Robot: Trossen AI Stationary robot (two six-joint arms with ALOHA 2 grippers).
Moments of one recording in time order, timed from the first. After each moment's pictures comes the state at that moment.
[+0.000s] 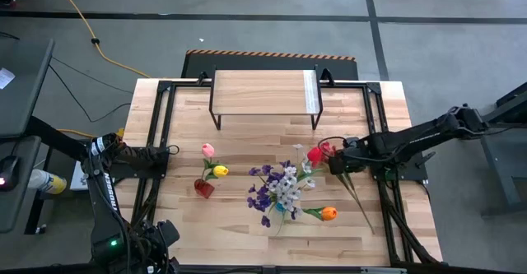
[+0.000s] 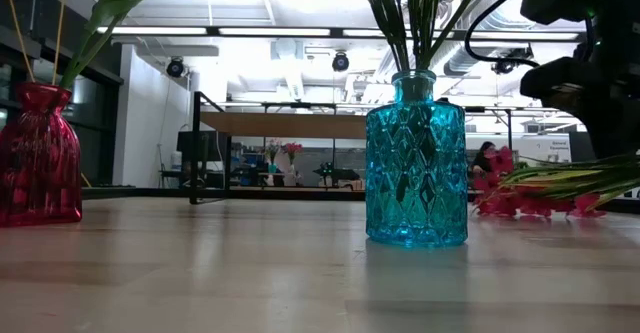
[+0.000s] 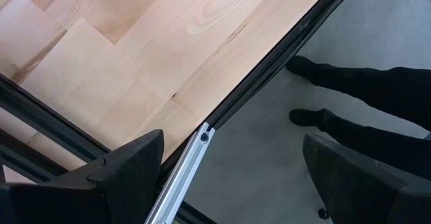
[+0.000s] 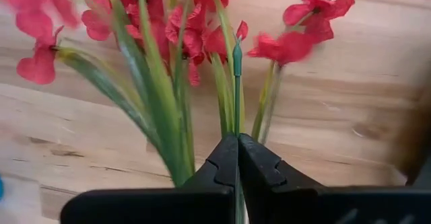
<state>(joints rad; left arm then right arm) -1.16 1.74 1.71 -1.33 -0.18 -1.91 0.19 1.07 0.60 -0.94 0.03 1.62</state>
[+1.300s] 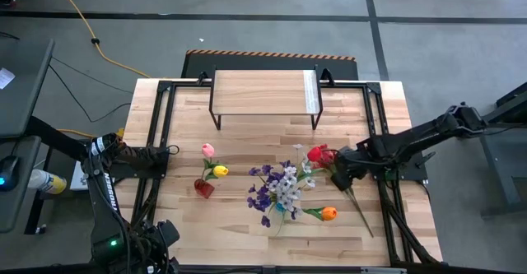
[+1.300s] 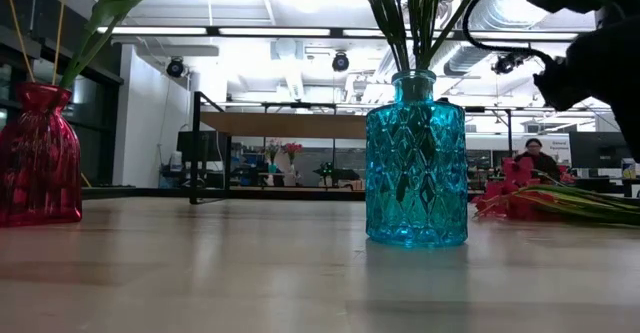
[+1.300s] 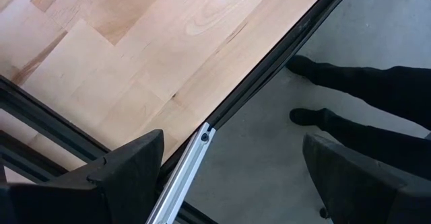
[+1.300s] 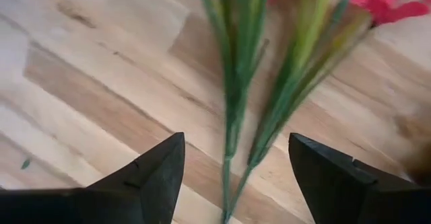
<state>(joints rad) -1.16 1.74 1.71 -1.33 -0.18 -1.90 0.25 1.08 0.60 -0.87 -0.16 1.25</state>
